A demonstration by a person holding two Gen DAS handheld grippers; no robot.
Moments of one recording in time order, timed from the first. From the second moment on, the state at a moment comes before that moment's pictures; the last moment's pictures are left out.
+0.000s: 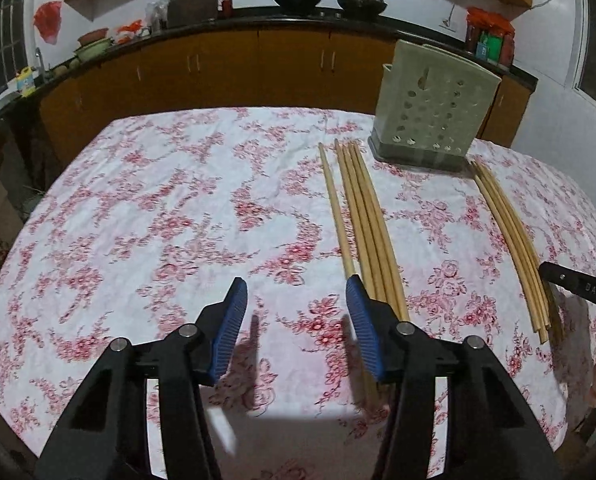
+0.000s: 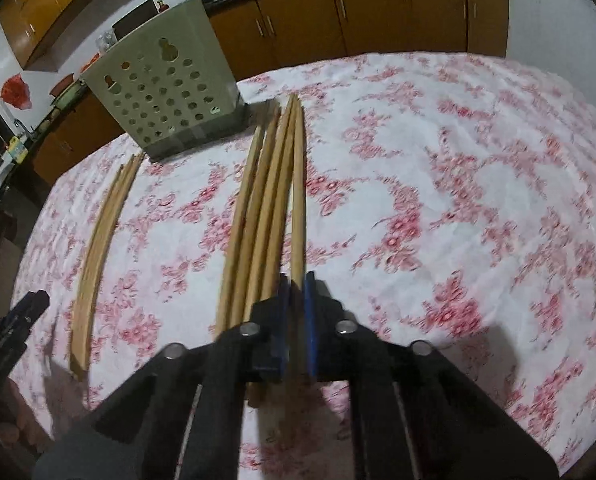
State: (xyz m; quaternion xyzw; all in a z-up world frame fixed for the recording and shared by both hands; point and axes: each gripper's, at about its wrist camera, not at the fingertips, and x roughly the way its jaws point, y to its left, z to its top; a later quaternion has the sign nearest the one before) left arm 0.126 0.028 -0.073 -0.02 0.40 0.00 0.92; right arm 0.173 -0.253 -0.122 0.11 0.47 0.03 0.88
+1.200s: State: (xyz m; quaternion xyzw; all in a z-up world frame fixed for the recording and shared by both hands) left arm 0.180 0.033 -0.097 0.00 0.43 -0.02 0.90; right arm 0.195 -0.274 -0.122 0.07 0.43 -0.01 0.90
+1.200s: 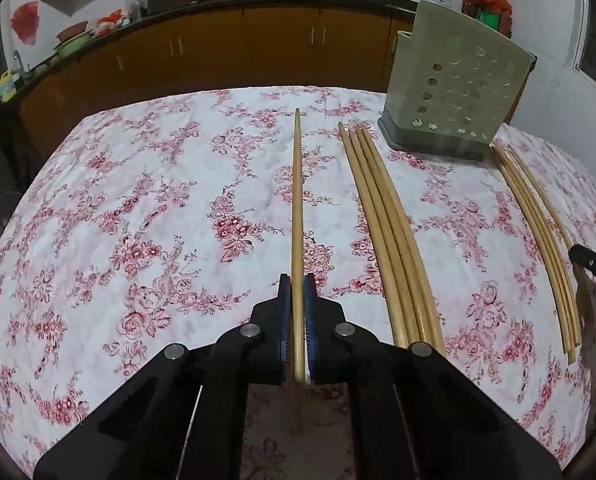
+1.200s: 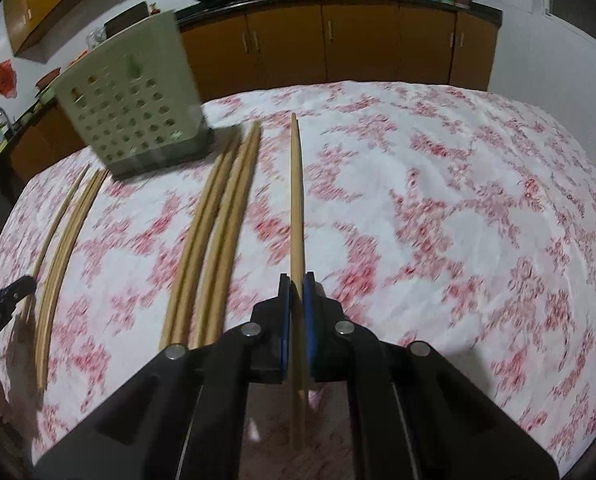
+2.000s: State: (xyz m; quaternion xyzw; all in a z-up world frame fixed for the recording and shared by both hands) left arm 0.162 0.039 -0.067 0.00 0.40 -0.03 0.92; right arm 0.171 -0.283 -0.071 0.07 0.36 0.00 0.93
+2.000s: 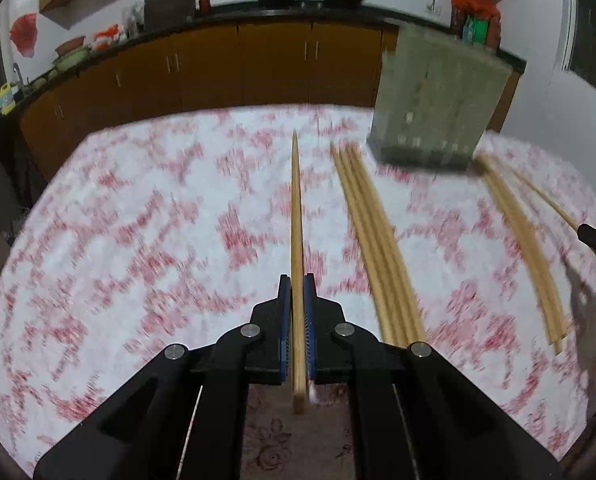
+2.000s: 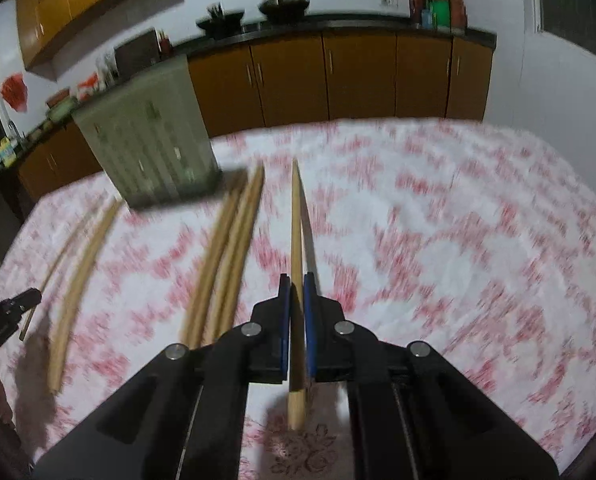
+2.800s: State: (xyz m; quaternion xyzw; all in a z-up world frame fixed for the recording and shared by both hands) left arm 0.169 0.066 0.102 -0.06 0.19 -0.03 0.98; right arm 0.161 -0.308 0.080 0.13 0.16 0.03 0.98
